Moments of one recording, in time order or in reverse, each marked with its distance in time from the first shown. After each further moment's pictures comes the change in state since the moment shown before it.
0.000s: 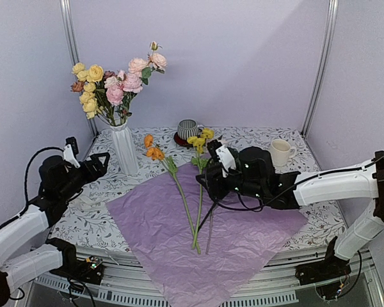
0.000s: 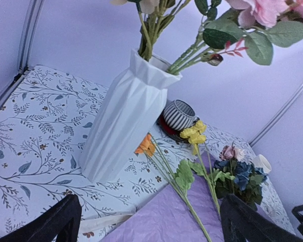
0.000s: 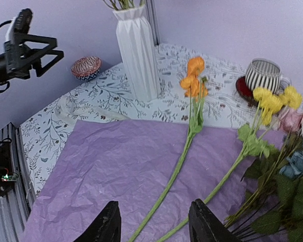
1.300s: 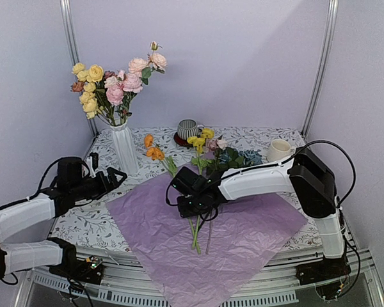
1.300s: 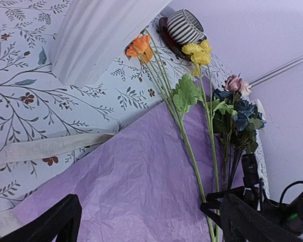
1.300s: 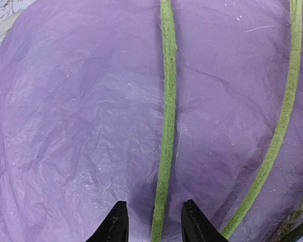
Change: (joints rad) left arm -0.032 0.190 0.032 -0.198 0.227 -0.137; right arm 0.096 0.644 0.686 -0.785 0.092 0.565
